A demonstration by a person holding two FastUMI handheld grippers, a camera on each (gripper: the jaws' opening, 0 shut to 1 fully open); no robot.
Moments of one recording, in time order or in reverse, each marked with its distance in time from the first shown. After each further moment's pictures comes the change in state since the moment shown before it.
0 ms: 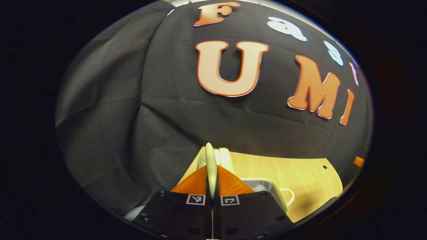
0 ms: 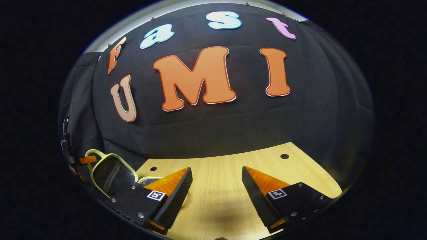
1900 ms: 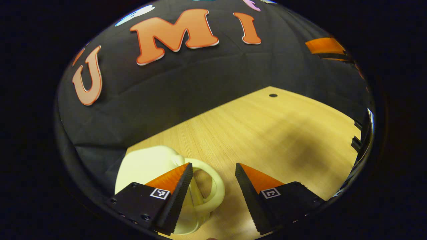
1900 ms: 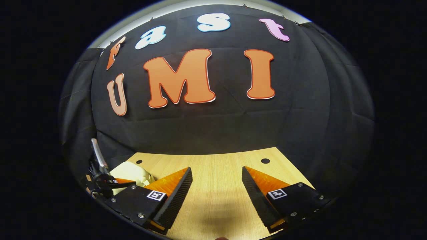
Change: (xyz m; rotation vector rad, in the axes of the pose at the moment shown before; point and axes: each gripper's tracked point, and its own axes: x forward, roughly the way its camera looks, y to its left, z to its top) left arm 0.006 -0.329 -0.188 0.563 0.119 -0.359; right arm -0.024 -0.090 0.002 -0.066 -0.023 -0.049
